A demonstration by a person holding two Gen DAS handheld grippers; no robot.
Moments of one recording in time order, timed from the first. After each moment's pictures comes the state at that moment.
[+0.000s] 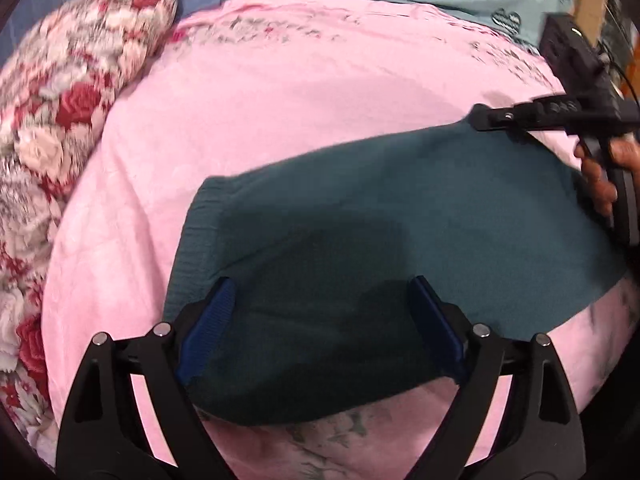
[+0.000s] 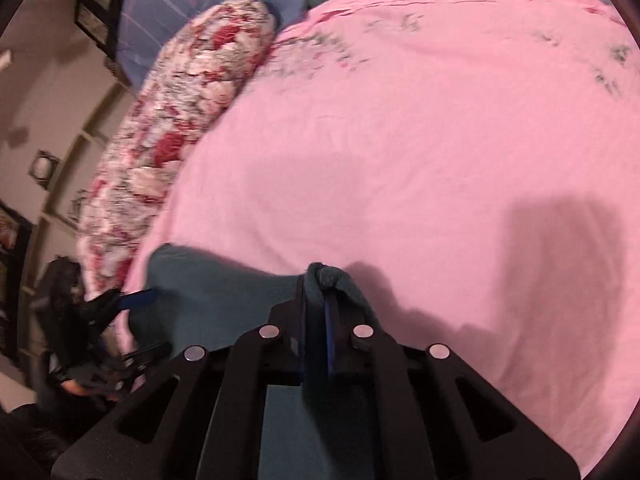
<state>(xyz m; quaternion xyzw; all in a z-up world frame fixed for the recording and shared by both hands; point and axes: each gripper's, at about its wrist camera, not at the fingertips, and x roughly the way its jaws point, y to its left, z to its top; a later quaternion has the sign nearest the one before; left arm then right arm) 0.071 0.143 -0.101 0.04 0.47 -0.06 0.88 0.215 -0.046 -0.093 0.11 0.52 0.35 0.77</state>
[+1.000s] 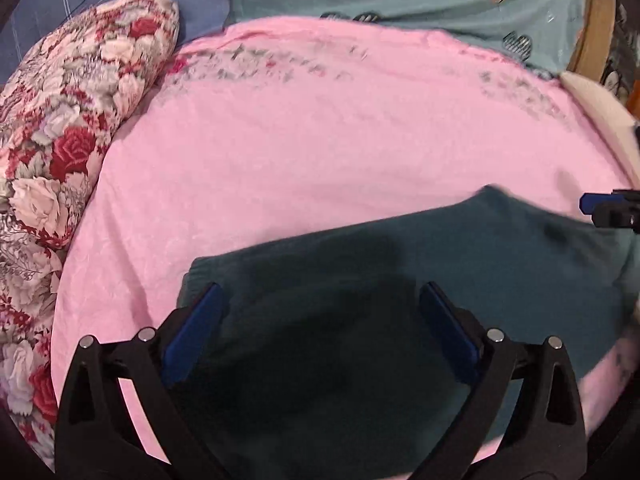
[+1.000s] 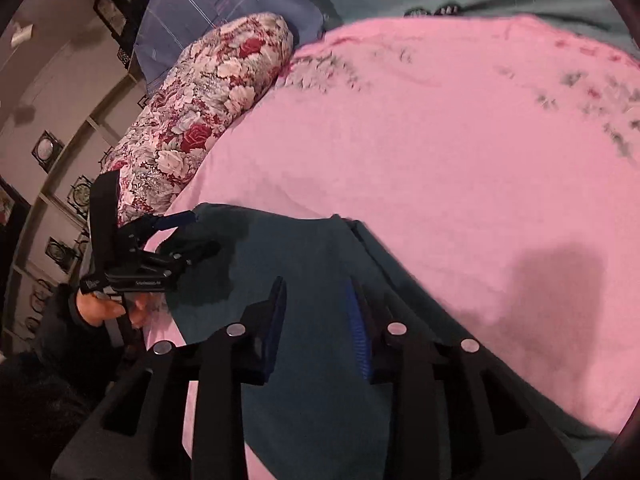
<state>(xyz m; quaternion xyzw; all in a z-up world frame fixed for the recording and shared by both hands) 0.107 0.121 -0.066 0.02 0.44 -0.06 0.90 0.122 -0.117 -0.032 0.07 0.46 0.34 0.81</state>
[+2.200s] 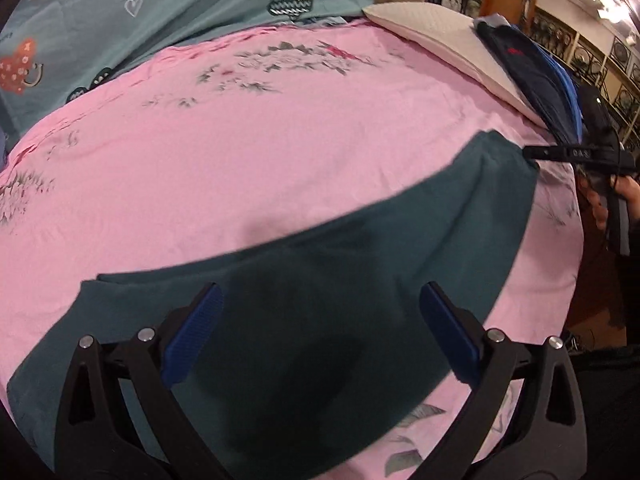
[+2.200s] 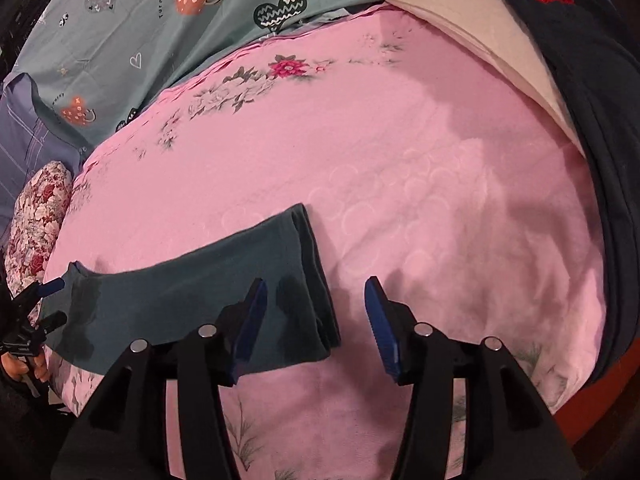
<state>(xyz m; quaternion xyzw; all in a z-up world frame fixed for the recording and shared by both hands) 0.082 -0.159 -0.064 0.13 0.44 -0.31 0.83 -0.012 -0.502 -0.066 0.19 0.45 -0.02 0.87</state>
